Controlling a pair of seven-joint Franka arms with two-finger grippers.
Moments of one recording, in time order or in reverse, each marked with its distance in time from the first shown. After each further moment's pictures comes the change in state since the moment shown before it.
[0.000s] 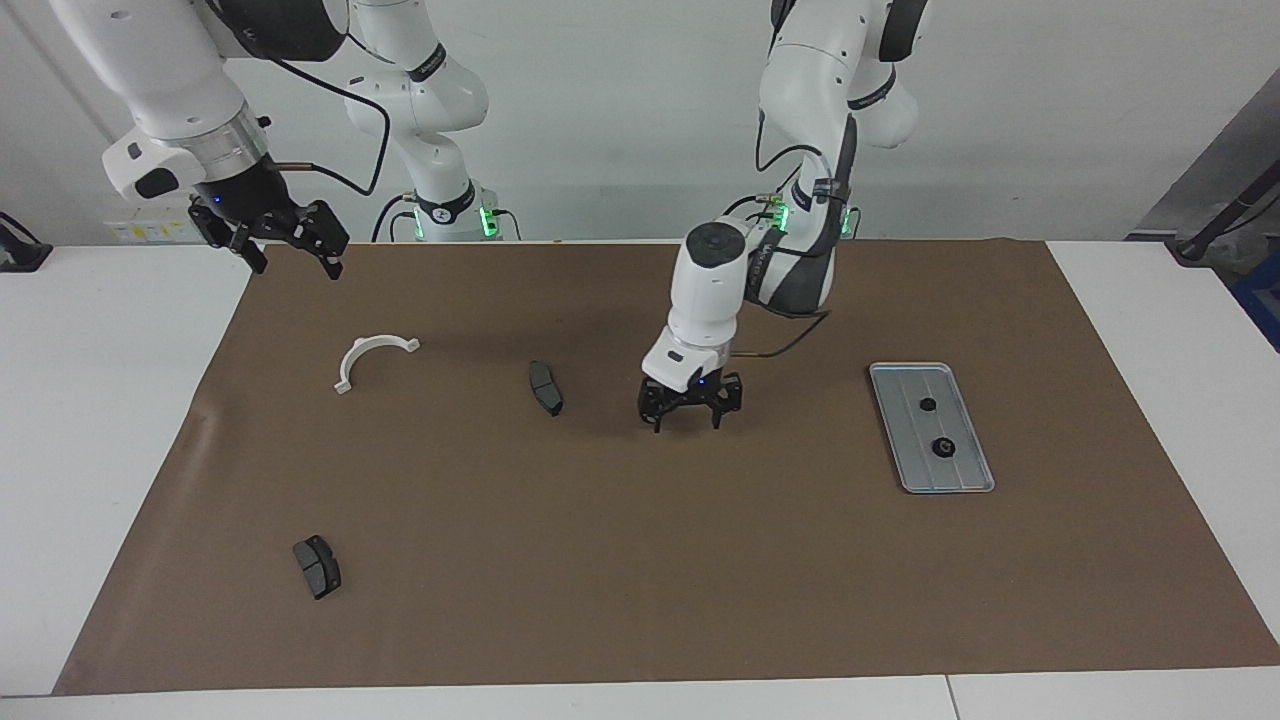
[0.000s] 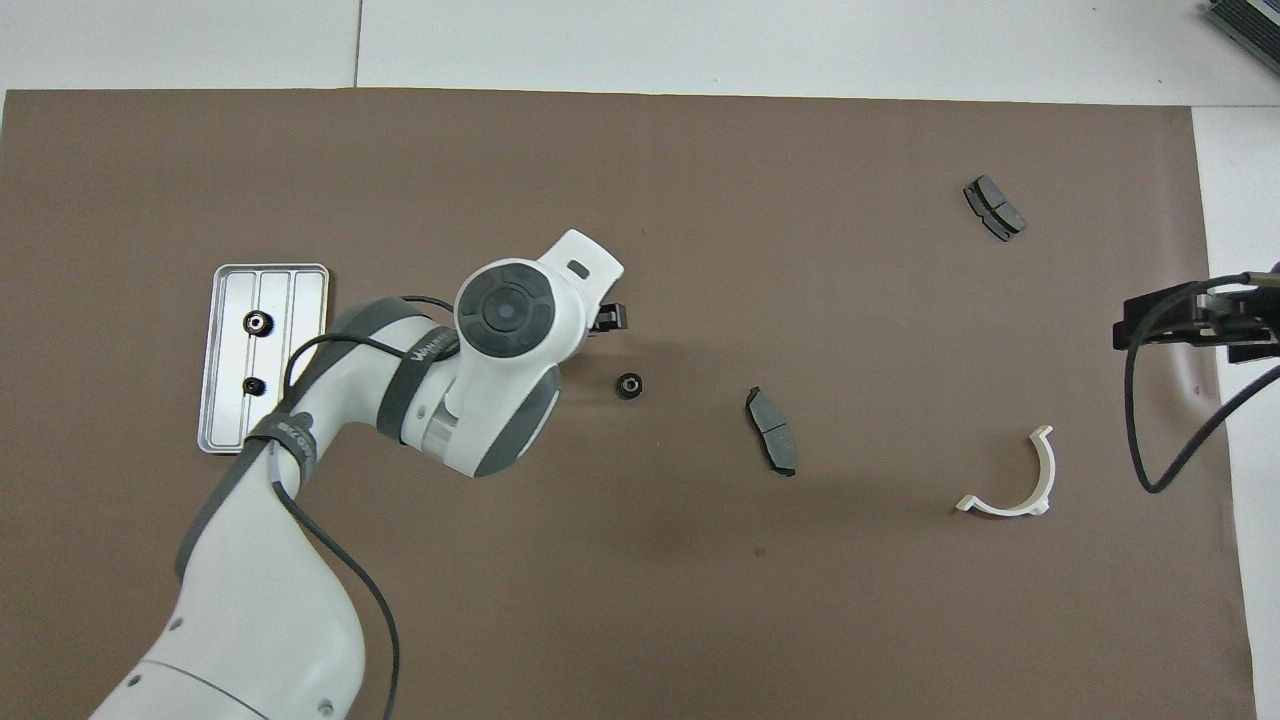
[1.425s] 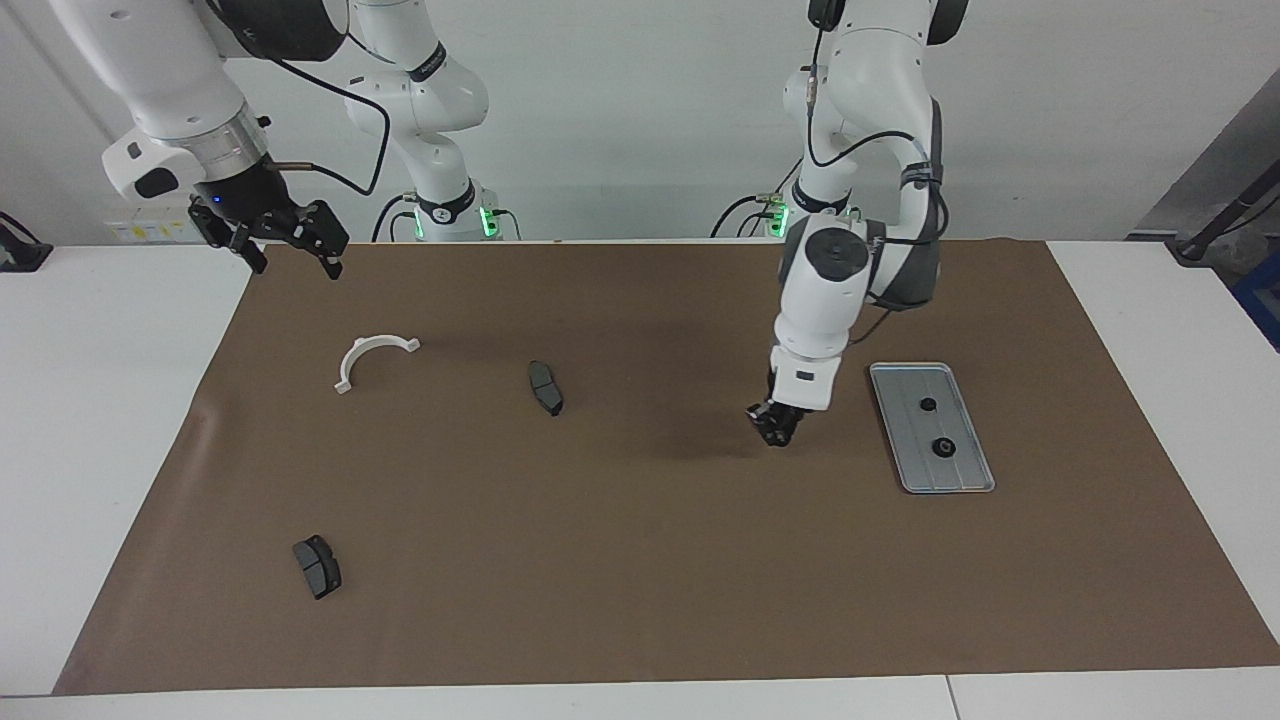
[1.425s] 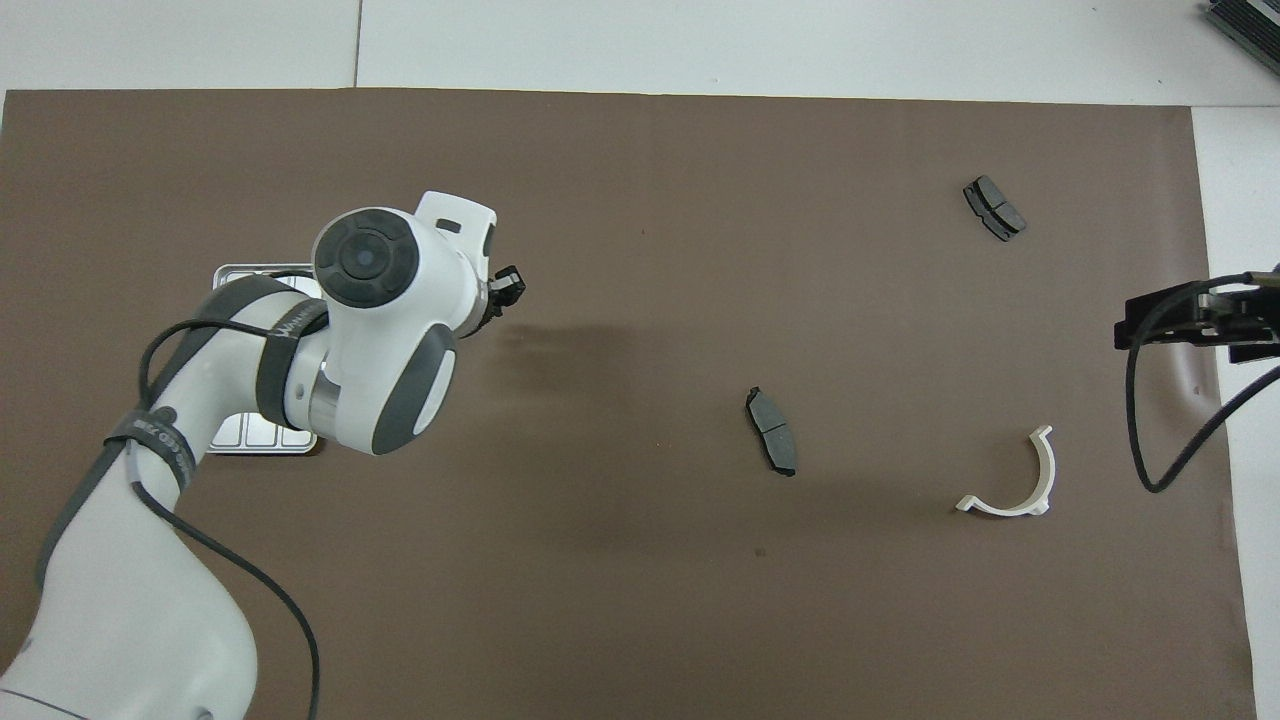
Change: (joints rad) left arm 0.073 -0.089 -0.028 -0.045 0.000 -0.082 -0.216; right arm -0.004 0.000 -0.001 0.000 -0.001 0.000 0.000
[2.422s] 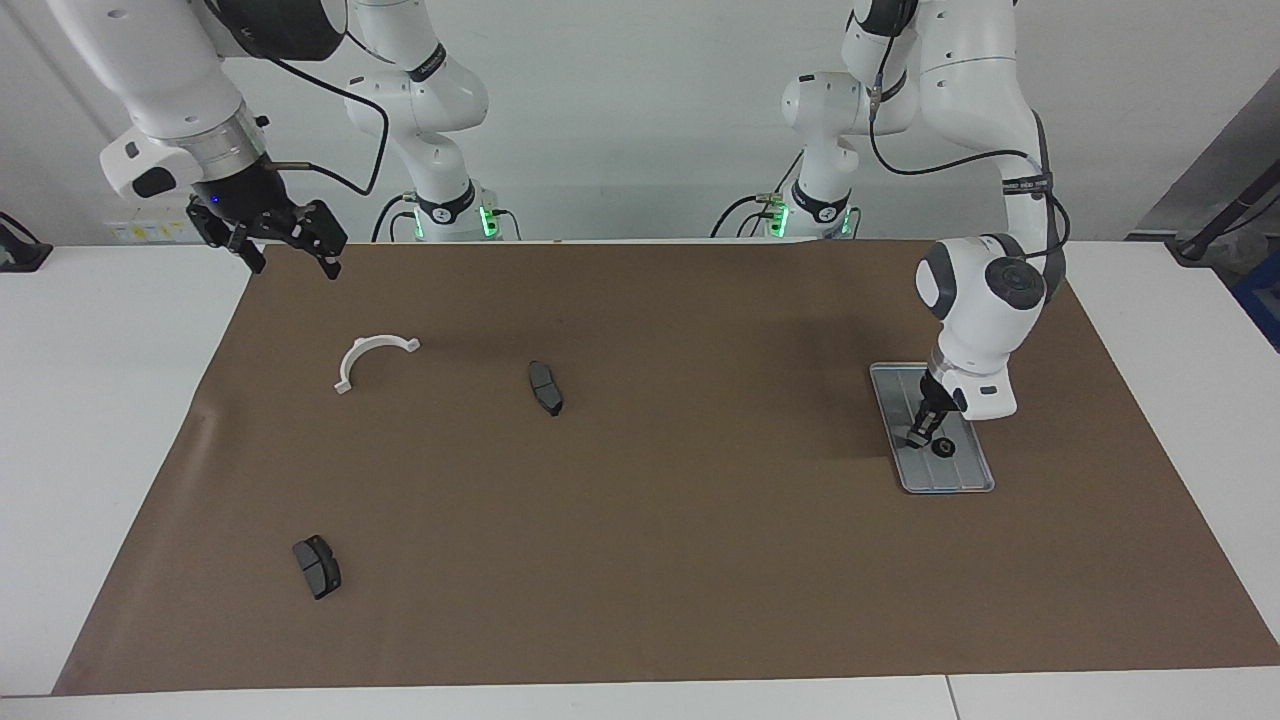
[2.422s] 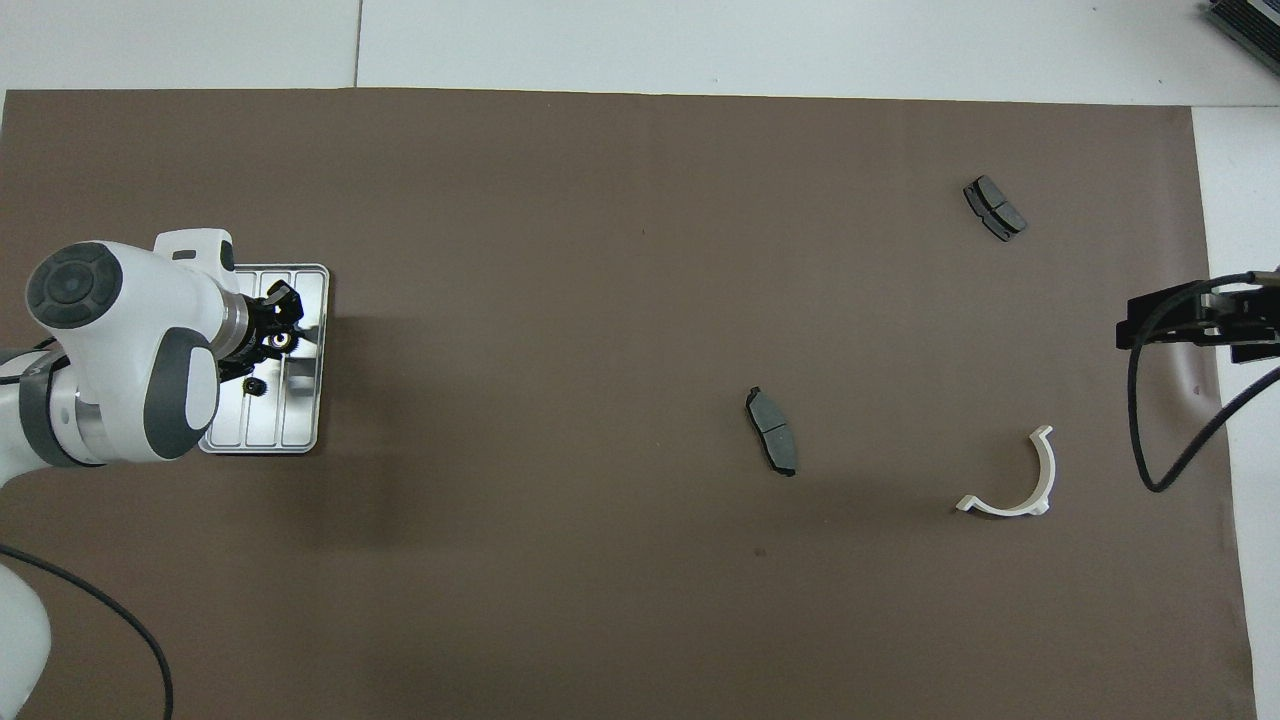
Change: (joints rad) left arm 0.425 -0.048 0.016 -0.231 0.000 0.131 0.012; right arm 0.000 0.000 -0.001 0.000 0.000 0.000 0.000
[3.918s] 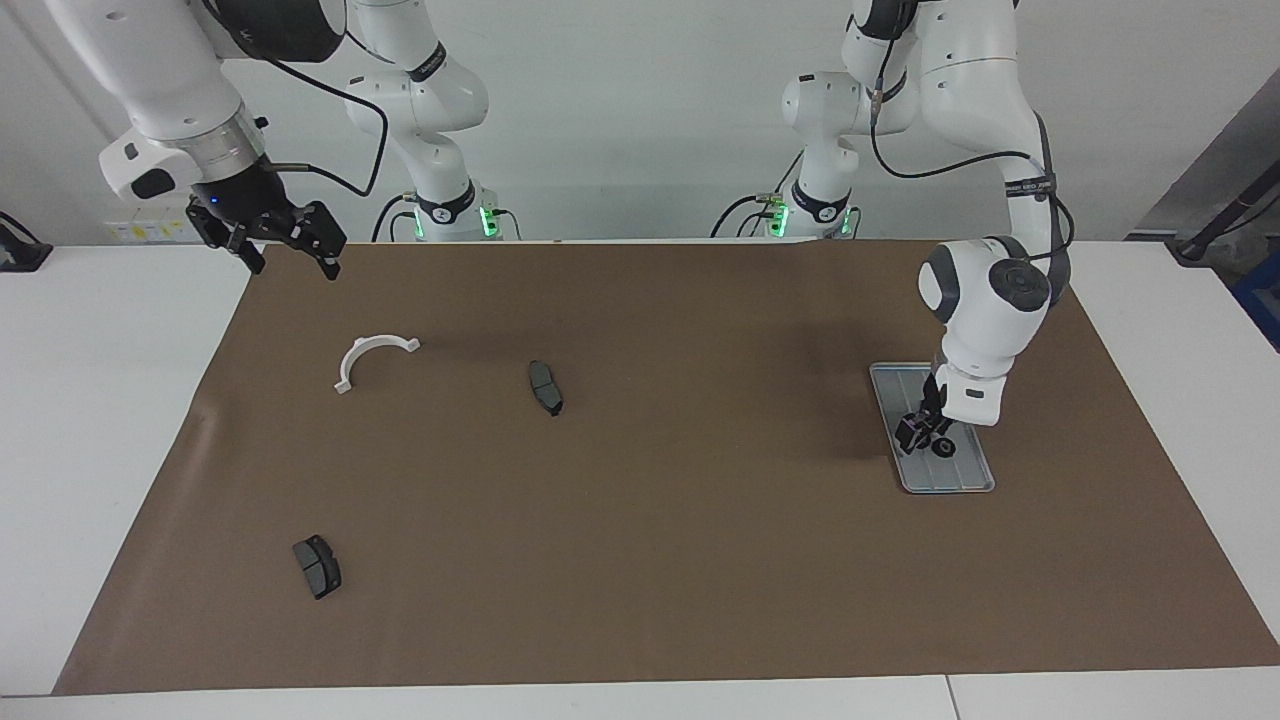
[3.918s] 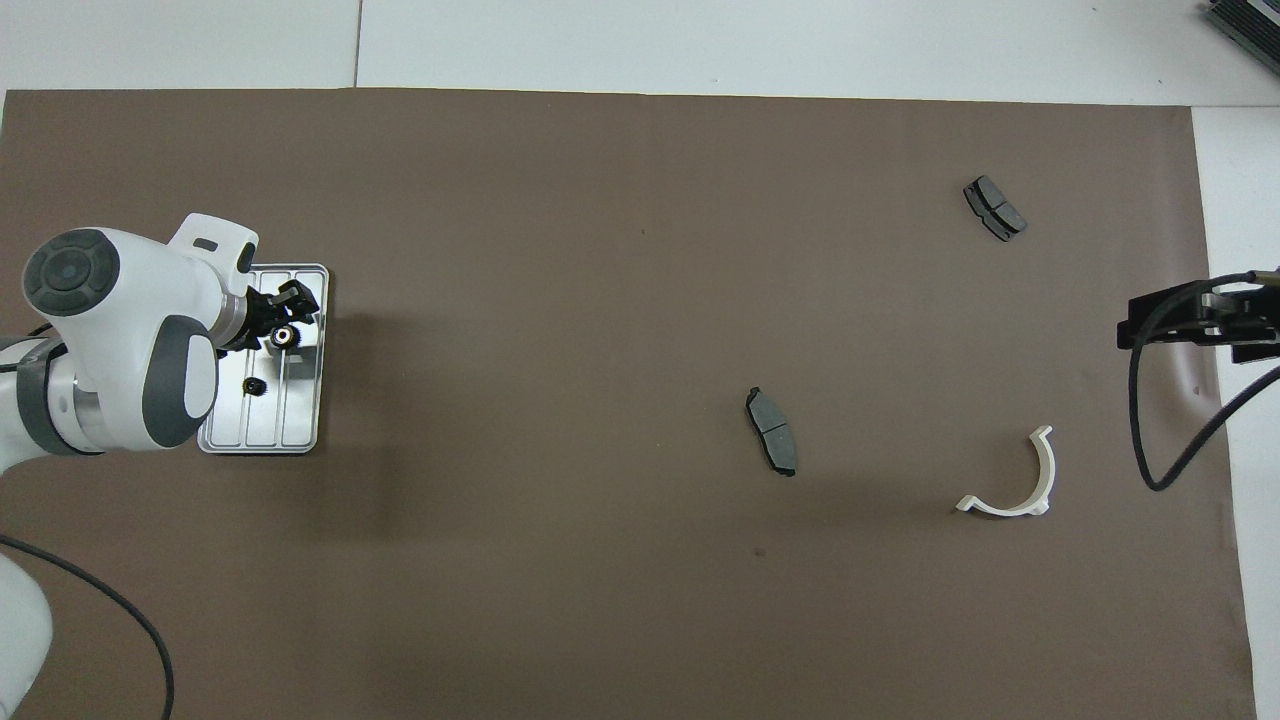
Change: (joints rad) left arm 0.001 0.018 0.002 0.034 0.000 -0.006 0.338; right arm -0.002 0.002 -0.003 0.001 0.000 0.000 0.000
